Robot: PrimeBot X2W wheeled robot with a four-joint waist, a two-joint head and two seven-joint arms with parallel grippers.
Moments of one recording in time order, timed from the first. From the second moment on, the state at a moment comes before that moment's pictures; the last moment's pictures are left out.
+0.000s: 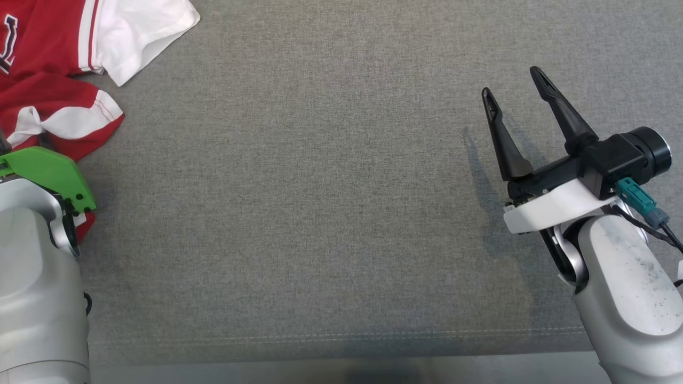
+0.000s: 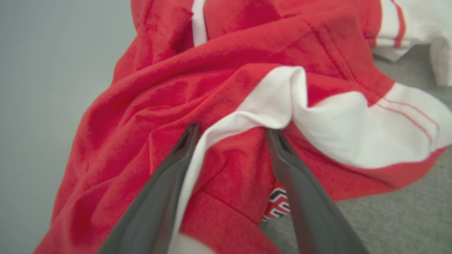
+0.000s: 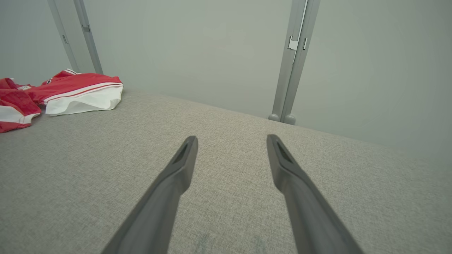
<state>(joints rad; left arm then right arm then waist) -0.74 0.11 0.29 0.85 0.06 0.12 0.05 -0.34 -0.18 0.26 0.08 0.06 0.07 -0.25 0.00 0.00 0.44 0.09</state>
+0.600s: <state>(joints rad) -0.79 0.04 0.27 0.85 0.02 0.11 -0.24 -0.35 -0.16 0.23 0.14 0.08 0.07 -0.25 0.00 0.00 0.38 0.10</state>
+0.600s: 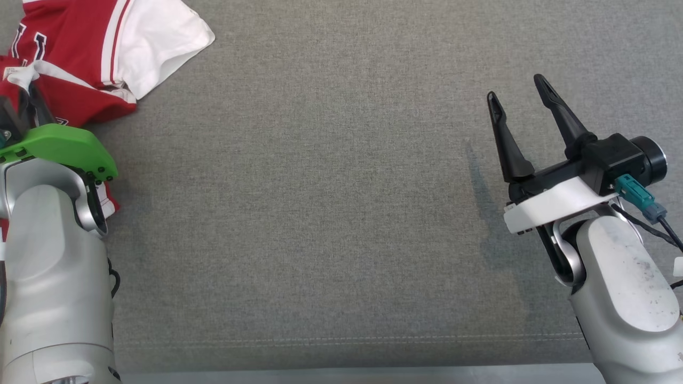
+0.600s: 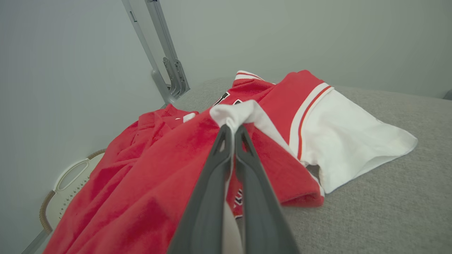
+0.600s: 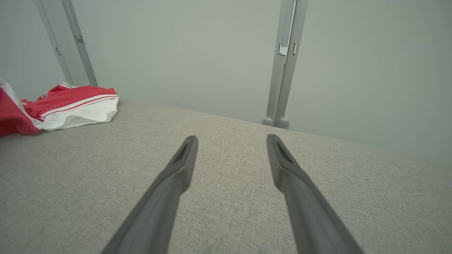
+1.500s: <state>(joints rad) -0.85 0.02 -0.07 0.60 -0.22 -0.10 -0.25 -0.23 -0.10 0.23 0.21 0.12 0.05 -0.25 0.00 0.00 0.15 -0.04</state>
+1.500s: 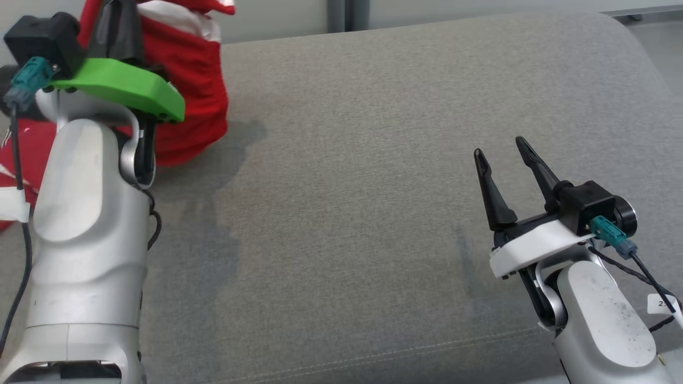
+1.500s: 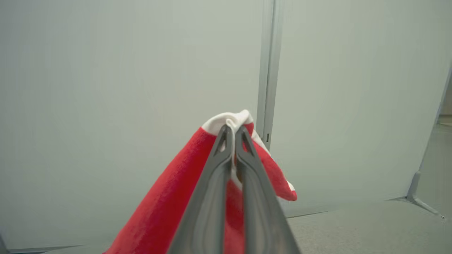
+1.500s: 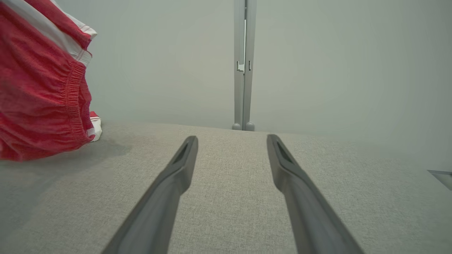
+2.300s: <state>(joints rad) -0.90 0.02 -0.54 0.51 -0.51 0.04 -0.25 -0.22 -0.08 0.24 0.19 0.13 0.07 -0.25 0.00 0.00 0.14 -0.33</state>
